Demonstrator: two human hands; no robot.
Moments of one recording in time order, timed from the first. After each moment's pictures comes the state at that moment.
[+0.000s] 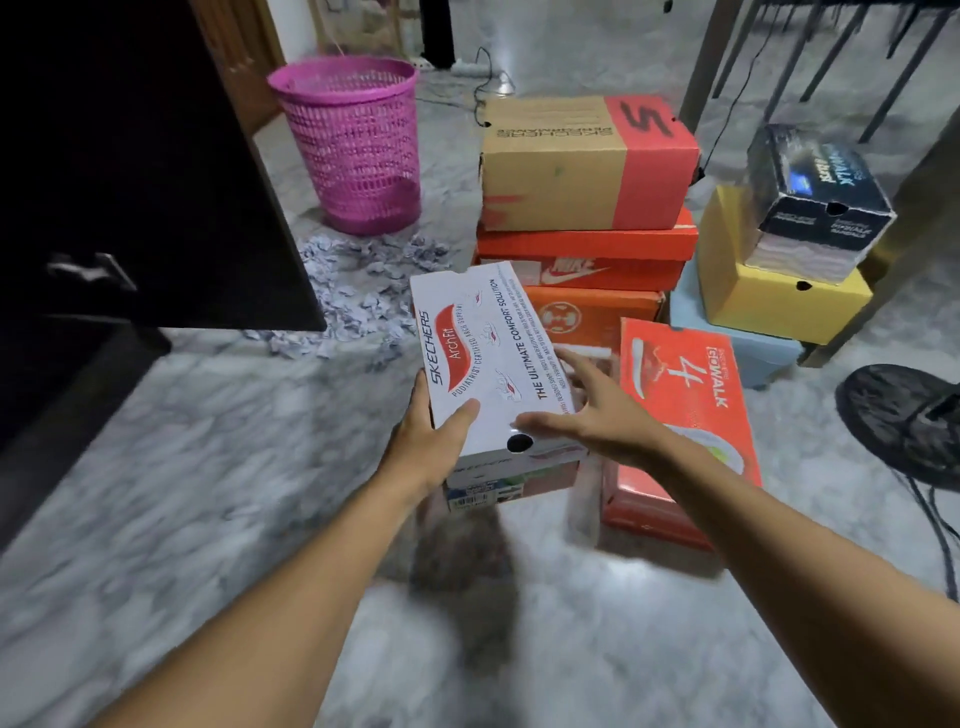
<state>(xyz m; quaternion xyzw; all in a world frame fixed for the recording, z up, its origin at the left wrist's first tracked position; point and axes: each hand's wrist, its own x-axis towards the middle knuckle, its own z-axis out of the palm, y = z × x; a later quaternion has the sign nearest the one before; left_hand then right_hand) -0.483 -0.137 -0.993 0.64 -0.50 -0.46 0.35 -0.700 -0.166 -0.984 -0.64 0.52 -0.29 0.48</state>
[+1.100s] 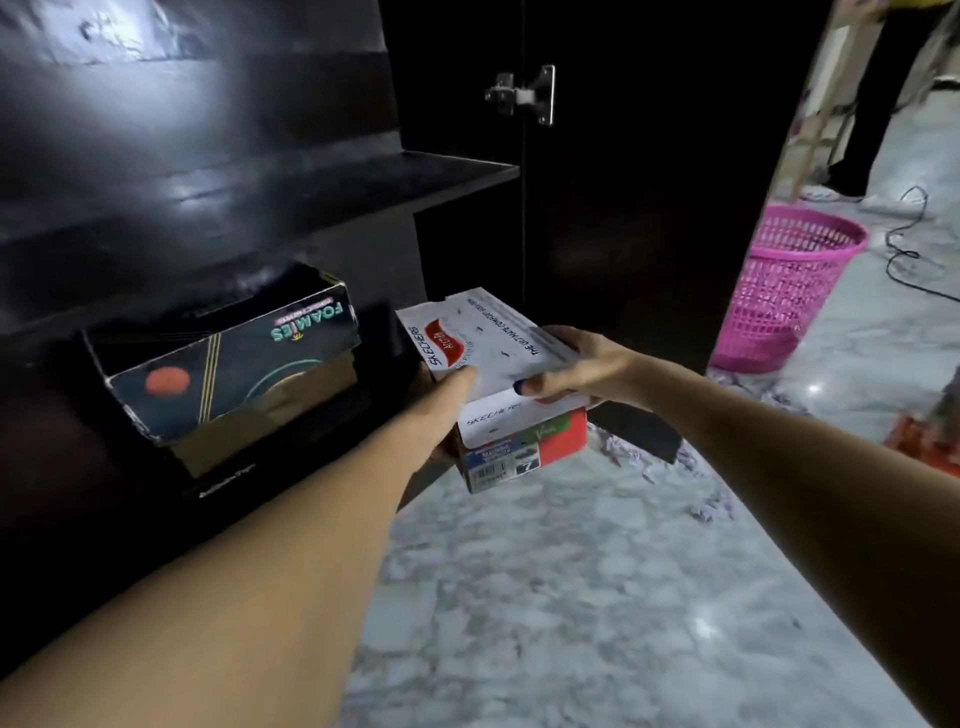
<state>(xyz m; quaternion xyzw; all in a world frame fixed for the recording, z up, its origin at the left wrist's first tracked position) -0.149 -0.093 -0.820 0.77 -0.21 -0.31 0.52 -0.279 -0.251 -0.802 -0.79 0.26 -0.07 0.55</state>
